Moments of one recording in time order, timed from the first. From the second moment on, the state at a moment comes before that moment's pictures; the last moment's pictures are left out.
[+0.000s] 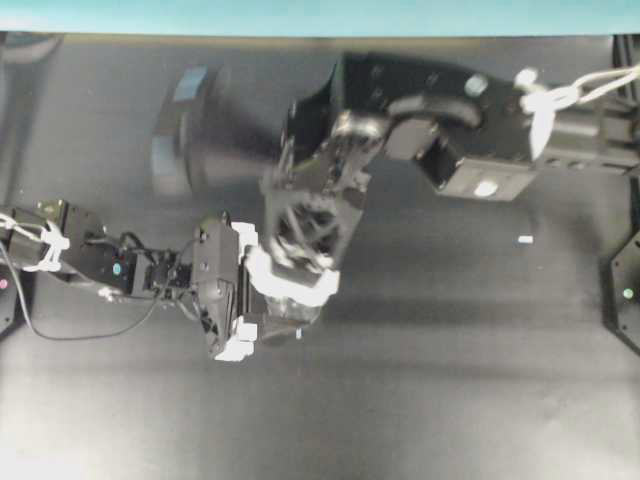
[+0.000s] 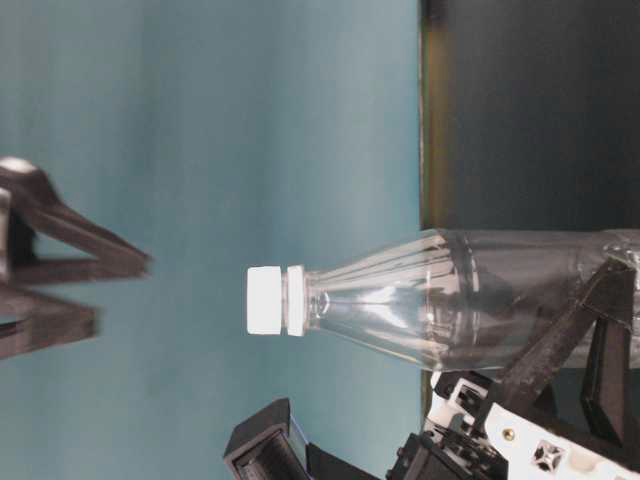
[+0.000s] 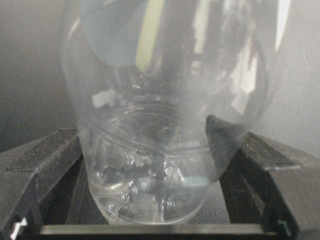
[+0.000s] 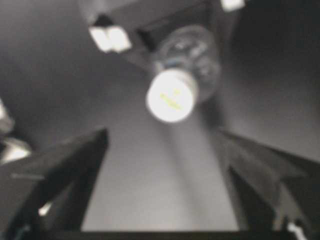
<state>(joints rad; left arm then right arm) -0.04 0.23 0.87 0.04 -0.58 -0.15 0.01 0.31 -0.59 0.16 1.56 0.47</state>
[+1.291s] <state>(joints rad) -0.04 0.23 0.87 0.04 -0.58 -0.15 0.02 0.37 -0.43 0.15 1.45 0.67</state>
